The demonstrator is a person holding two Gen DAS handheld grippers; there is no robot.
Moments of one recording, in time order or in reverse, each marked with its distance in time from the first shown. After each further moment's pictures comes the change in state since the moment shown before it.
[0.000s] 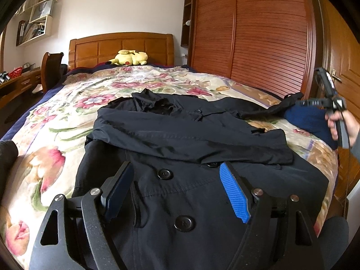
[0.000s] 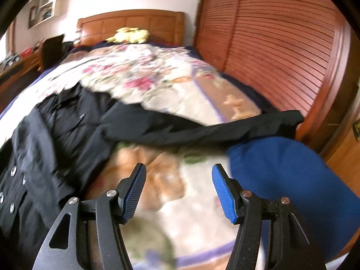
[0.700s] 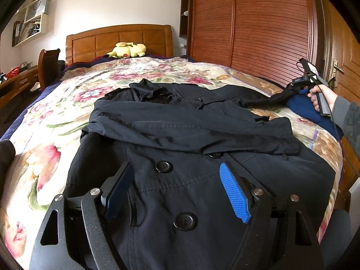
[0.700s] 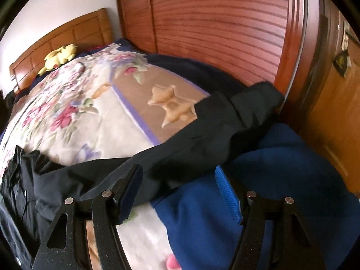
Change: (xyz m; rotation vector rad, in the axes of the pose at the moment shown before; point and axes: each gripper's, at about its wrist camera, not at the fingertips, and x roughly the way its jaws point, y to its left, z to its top) left arm 0.020 -0.007 -0.004 0.025 0.058 0.010; right arm 0.128 -0.111 0.060 0.403 0.147 -0.155
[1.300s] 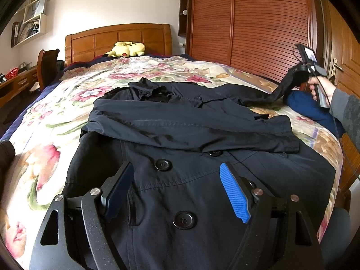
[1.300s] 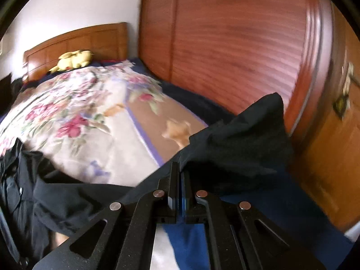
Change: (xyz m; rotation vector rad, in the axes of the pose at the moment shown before) left arm -0.001 -0.001 -0.001 0.002 0.001 -0.003; right arm -0.037 0.056 0.006 -0.204 -0.227 -0.033
